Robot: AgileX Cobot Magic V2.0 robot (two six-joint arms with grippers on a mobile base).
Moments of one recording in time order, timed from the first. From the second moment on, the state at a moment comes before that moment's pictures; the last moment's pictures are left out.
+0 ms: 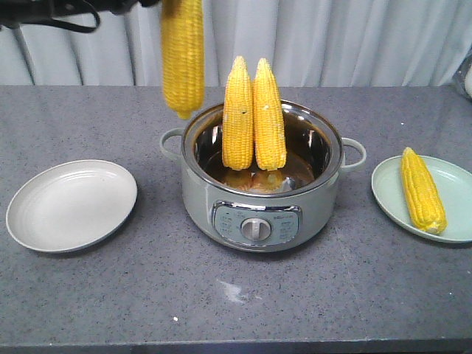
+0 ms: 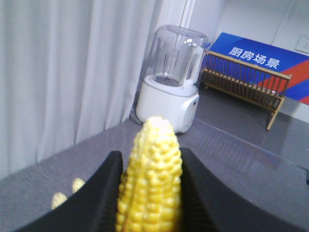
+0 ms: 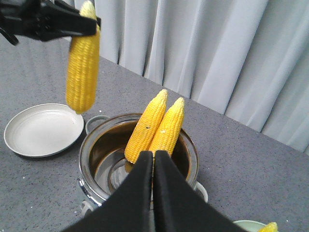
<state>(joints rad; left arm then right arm) -0.21 1.64 -1.71 1.78 -0.74 -2.07 -0.25 1.04 -1.62 0.82 1.27 -0.68</state>
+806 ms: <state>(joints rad) 0.22 1.55 -1.20 1.78 -0.79 -2.07 -0.25 1.04 -1.62 0.82 1.27 -0.68</state>
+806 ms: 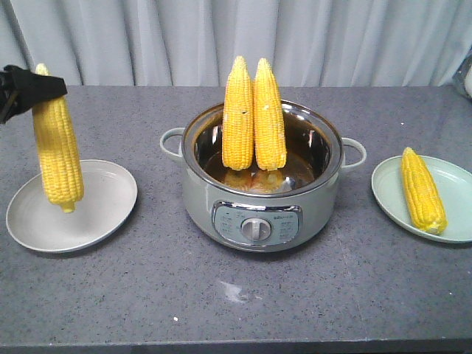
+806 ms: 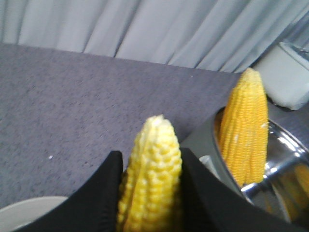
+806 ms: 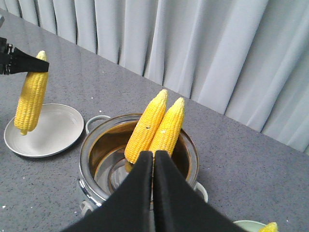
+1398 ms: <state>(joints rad) 0.22 1.55 -1.09 1.78 -0.66 -2.07 -0.25 1.04 -1.62 0.82 1.27 -0.65</state>
